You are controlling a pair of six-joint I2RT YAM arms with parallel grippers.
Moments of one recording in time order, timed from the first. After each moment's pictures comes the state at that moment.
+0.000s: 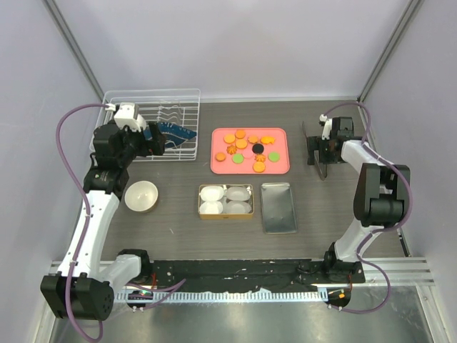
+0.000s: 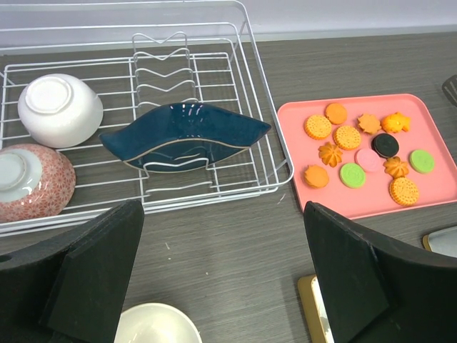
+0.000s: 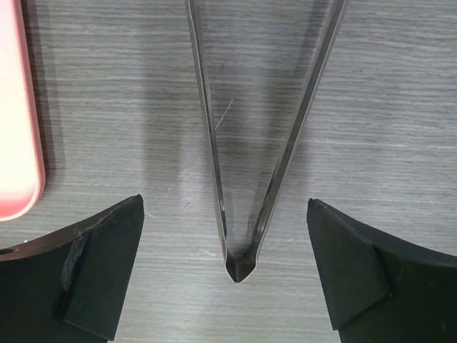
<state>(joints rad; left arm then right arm) -0.04 1.02 1.01 -0.27 0.19 -0.08 -0.08 1.72 1.13 -0.40 -0.06 -0.13</state>
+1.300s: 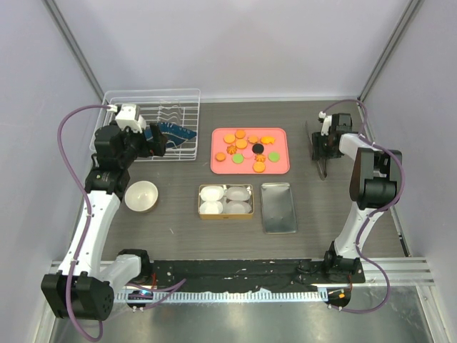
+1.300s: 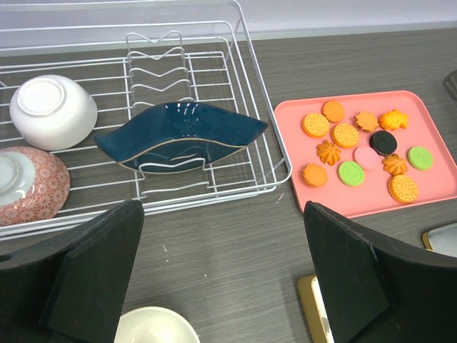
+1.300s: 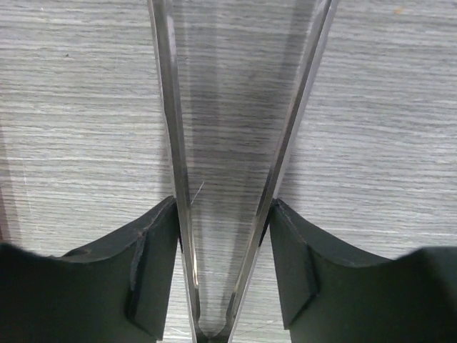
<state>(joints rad) -0.04 1.02 0.98 -0.24 0.20 -0.07 -0.11 1.94 1.27 -0.33 -0.10 -0.17</state>
